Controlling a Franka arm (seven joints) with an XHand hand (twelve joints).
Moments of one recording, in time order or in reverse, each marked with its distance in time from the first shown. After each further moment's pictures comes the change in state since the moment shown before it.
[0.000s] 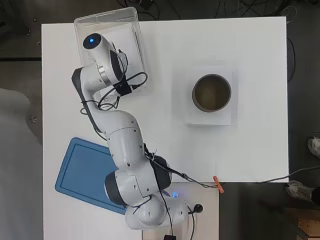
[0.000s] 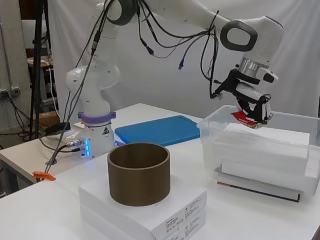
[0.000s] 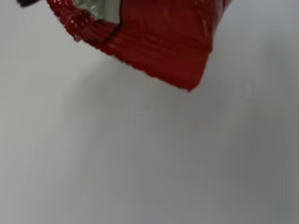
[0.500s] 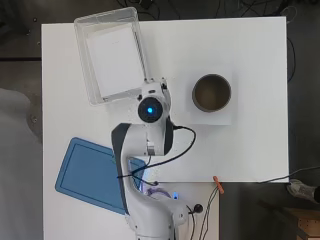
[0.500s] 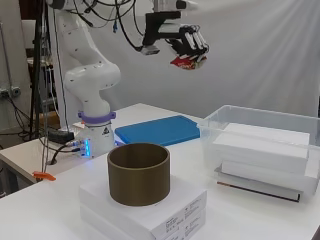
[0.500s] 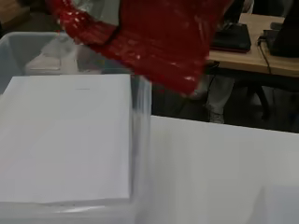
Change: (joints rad) arm -0.098 -0.853 -0.212 -0.560 0.076 0.098 -0.211
